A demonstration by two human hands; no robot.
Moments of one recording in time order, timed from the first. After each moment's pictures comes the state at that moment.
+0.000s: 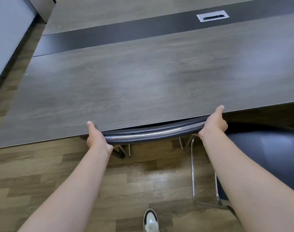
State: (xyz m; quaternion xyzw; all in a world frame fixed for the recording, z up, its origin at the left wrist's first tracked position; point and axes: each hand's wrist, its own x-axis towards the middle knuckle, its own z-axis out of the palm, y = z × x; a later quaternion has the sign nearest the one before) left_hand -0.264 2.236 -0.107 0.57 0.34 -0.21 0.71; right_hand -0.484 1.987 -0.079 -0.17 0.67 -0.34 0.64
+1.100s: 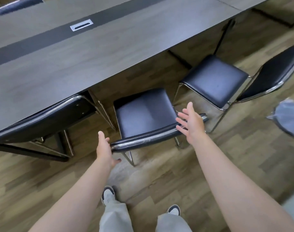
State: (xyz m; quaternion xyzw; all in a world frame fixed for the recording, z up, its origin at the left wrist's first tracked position) left_hand -0.774 2.170 -0.027 0.70 0.14 -0.47 0.52; right_hand -1.020 2.019 0.009 -0.26 0.62 -0.34 0.66
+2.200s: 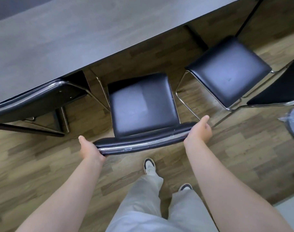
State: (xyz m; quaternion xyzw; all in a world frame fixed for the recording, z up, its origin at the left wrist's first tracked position) left_hand -0.811 2.112 -0.066 0.68 0.36 -0.32 0.56; right_hand -1.075 1.936 -0.072 -0.08 0.77 -0.40 0.49
